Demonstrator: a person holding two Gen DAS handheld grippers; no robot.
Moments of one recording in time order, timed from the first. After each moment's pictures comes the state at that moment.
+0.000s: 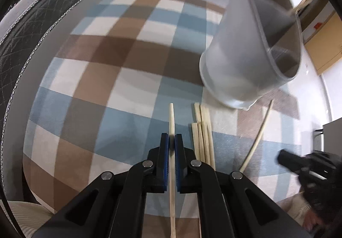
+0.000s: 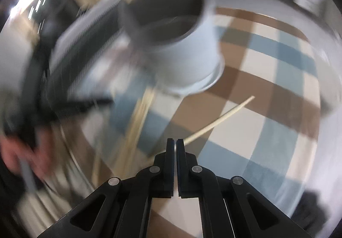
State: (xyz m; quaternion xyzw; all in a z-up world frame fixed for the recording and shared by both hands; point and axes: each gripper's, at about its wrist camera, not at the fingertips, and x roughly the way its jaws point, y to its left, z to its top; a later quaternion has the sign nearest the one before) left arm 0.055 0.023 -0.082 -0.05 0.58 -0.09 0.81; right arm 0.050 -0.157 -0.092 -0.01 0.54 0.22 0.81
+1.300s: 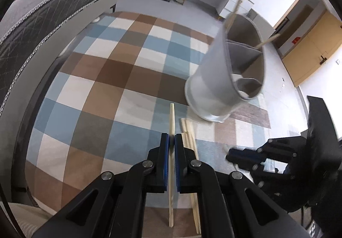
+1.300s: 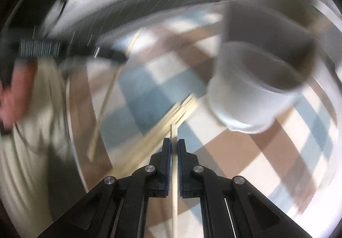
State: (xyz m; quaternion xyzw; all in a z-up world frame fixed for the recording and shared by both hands) left arm 0.027 0.047 -0.032 -0.10 0.52 -0.15 0.83; right arm 0.060 -0.066 -0.096 -0.13 0.48 0.31 0.81
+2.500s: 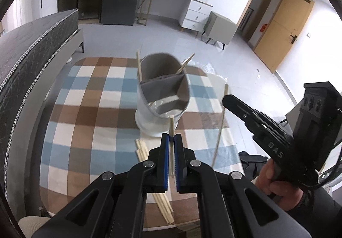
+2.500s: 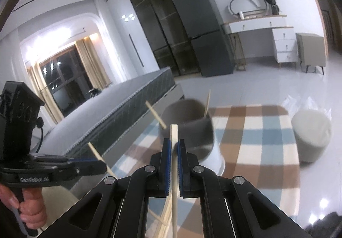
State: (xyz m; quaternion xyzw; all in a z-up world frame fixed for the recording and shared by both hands) left arm -0.002 -0.005 0.063 -0.04 0.45 -0.24 0.86; right arm 0.014 -0.176 0.017 0.14 0.25 0.17 0.94
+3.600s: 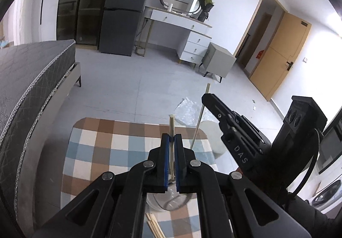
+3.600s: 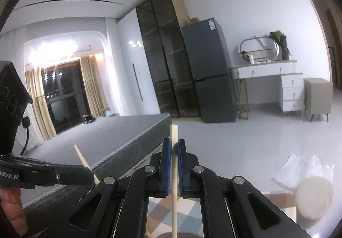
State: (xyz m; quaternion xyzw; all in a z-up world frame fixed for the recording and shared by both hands) left arm 0.132 0.012 0.145 -0.07 0.38 -0.25 0.89; right arm 0.153 -0.143 0.108 0.09 0.13 0.16 0.98
